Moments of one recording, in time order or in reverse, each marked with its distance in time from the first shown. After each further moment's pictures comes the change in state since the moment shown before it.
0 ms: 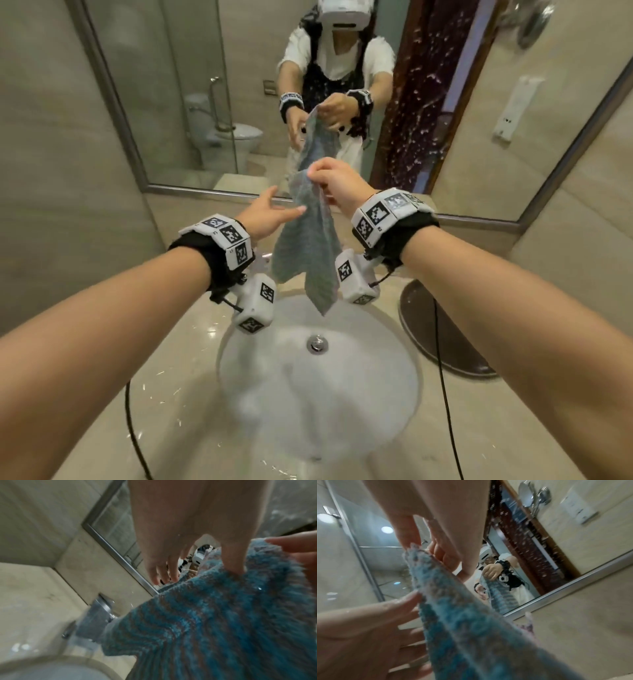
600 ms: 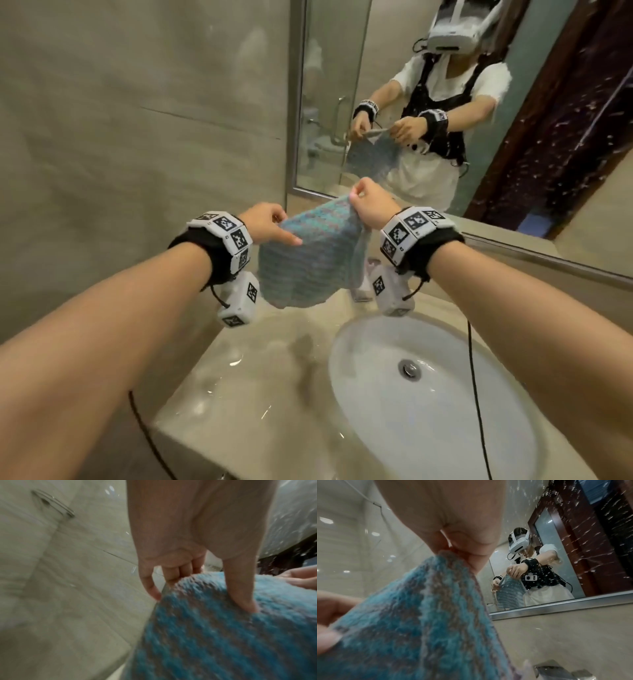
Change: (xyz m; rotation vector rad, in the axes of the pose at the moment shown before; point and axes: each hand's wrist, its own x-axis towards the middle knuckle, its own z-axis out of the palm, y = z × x) left_hand -0.075 -0.066 -0.229 0.551 0.179 -0.064; right_hand 0.029 -0.038 0.189 -0.572 -0.058 -0.095
